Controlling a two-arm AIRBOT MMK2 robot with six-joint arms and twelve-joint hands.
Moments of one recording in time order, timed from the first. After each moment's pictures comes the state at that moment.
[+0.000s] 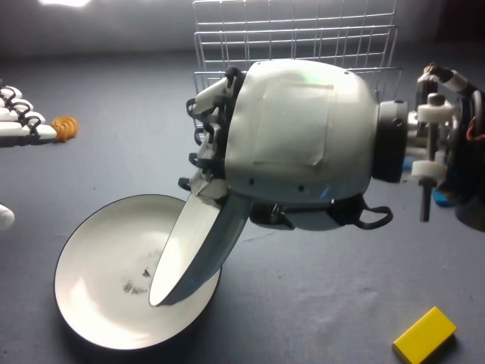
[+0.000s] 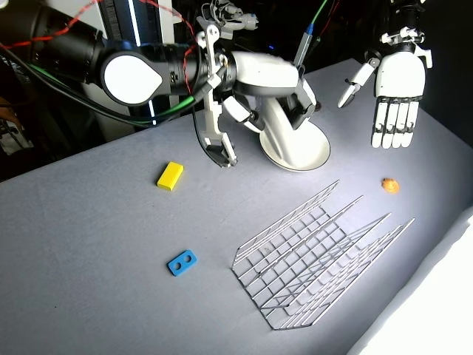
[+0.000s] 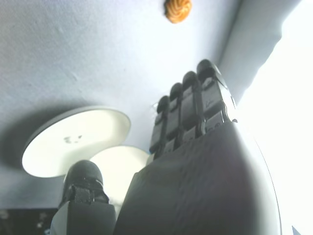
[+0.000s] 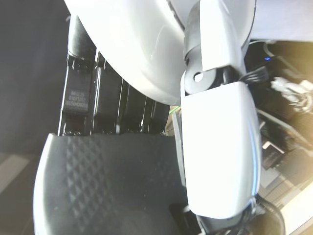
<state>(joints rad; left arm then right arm) 0.86 -0.71 1.33 1.06 -0.59 0.11 -0.28 -1.10 0.86 -0.47 0.46 -0.99</state>
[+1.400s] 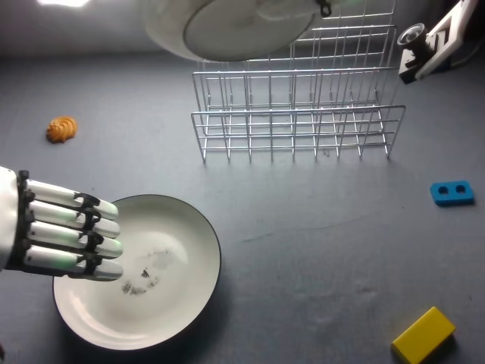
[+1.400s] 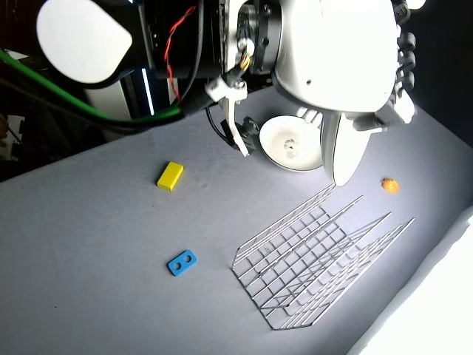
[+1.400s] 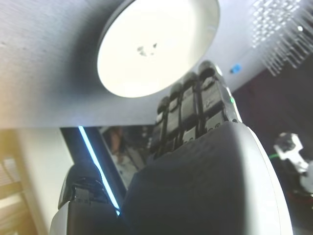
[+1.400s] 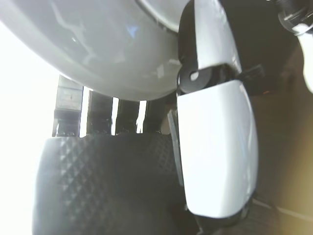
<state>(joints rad) 0.90 -0.75 1.31 1.38 -1.01 0.11 0.03 -1.09 1.11 -0.35 0.30 -0.21</state>
